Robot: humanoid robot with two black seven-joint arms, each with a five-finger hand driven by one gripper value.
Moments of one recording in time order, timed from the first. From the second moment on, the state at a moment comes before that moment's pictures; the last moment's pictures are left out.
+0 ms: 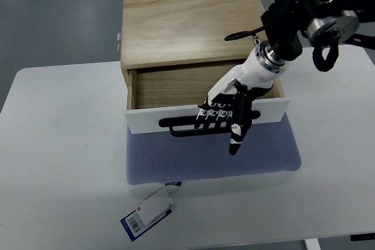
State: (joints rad) left arm 0.00 0.00 -0.09 -0.24 0.00 -0.03 -0.02; right arm 1.80 -0.51 -0.25 1.51 -0.07 0.61 -0.59
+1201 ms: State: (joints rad) left arm 0.00 0.00 -0.08 -0.24 0.00 -0.02 -0.02; right arm 1.42 -0.63 0.52 0.90 -0.08 0.54 -0.48
